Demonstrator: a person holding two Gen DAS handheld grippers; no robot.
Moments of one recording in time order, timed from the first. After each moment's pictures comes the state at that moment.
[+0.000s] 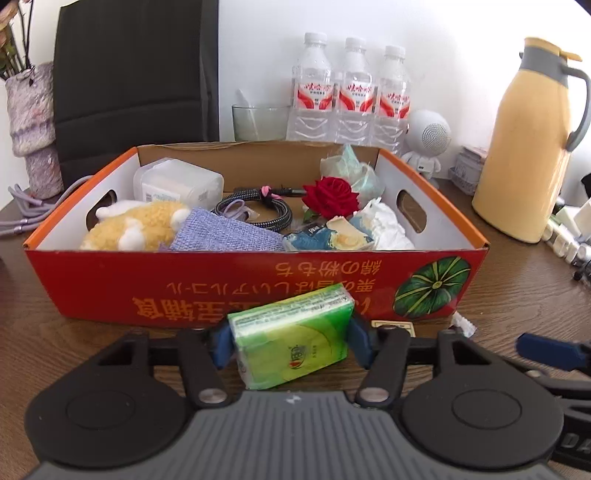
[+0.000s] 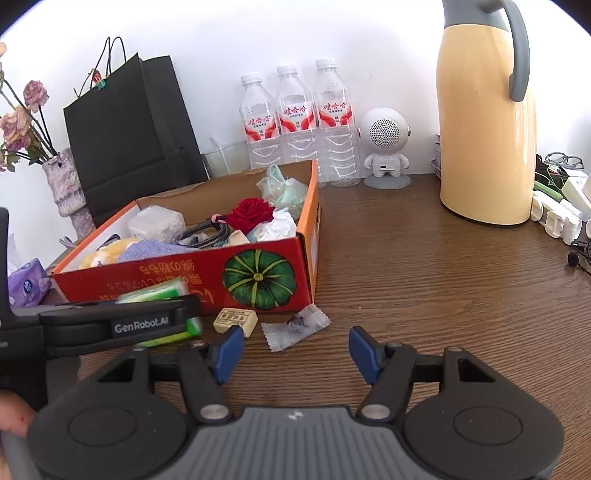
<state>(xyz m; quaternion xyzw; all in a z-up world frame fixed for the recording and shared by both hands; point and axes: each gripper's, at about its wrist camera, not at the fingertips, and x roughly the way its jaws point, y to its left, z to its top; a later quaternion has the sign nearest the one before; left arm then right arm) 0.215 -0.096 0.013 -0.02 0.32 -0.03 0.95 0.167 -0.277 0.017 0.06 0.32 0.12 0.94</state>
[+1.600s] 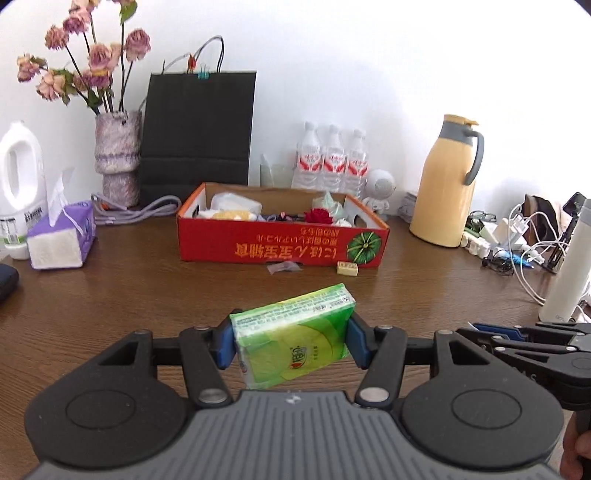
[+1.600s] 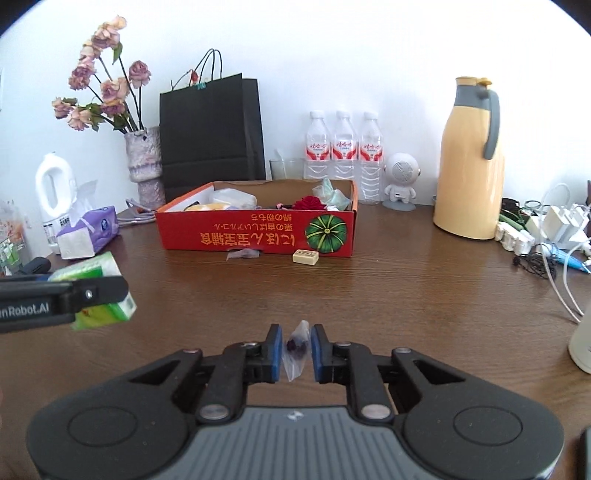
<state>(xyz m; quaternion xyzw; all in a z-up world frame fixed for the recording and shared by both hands) -0.045 -0.037 0.070 -0.03 0.23 -0.05 0.97 -0.044 -0.258 0.057 0.00 0.26 0.13 0.96</state>
